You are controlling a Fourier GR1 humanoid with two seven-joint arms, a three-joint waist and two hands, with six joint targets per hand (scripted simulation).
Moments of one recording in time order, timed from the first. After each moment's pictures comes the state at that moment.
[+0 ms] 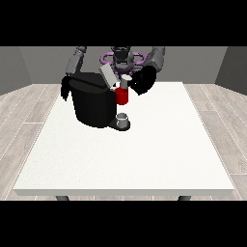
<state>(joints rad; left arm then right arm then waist) -1.11 0.33 0.21 -0.76 -0.49 -0.22 0.04 -0.36 -0.15 -0.13 -1.03 -0.10 0.14 -0.39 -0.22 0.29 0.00</state>
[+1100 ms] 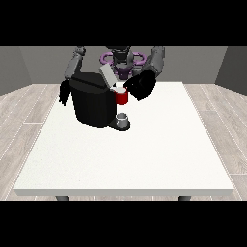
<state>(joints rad) -1.20 0.43 0.22 -0.71 -0.52 -0.21 0.01 -0.47 -0.15 -0.14 -0.97 -0.09 0.13 -0.39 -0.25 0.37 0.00</state>
